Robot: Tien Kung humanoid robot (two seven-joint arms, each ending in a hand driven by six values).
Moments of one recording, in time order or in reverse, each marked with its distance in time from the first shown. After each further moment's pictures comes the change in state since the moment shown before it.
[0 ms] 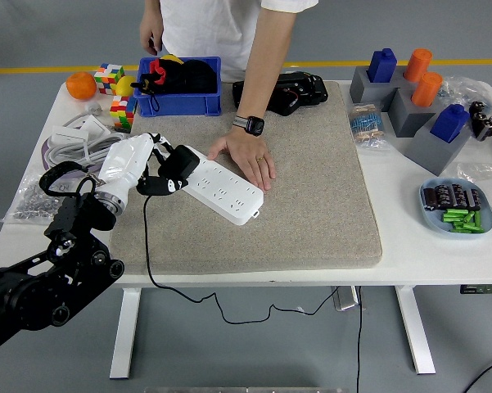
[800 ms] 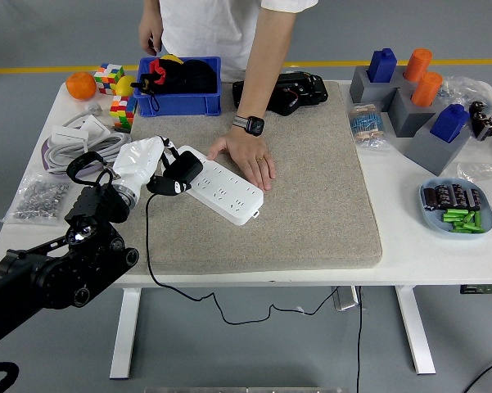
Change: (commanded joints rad) left arm -0.108 -0.062 0.098 0.193 -0.021 -0.037 0.032; right arm 0.003 -0.003 -0.008 -0.001 0.002 0.000 0.000
